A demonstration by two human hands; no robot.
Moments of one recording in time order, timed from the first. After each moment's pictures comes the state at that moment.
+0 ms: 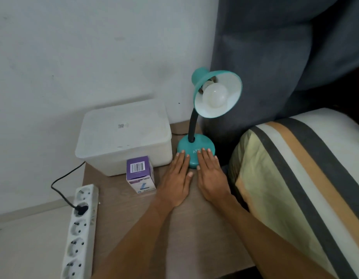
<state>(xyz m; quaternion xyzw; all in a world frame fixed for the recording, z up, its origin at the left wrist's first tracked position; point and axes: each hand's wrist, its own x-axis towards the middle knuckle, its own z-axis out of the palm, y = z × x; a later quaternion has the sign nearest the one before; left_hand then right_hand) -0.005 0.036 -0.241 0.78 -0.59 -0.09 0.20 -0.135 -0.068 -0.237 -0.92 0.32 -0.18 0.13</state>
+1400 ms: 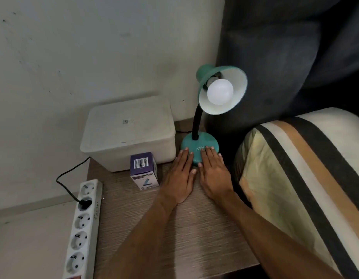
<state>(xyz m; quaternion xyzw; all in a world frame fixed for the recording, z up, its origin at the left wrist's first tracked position) -0.007 0.033 -0.239 0.78 -0.58 -0.07 0.21 -0.131 -0.068 -0.237 -0.91 0.34 -0.21 0.10</state>
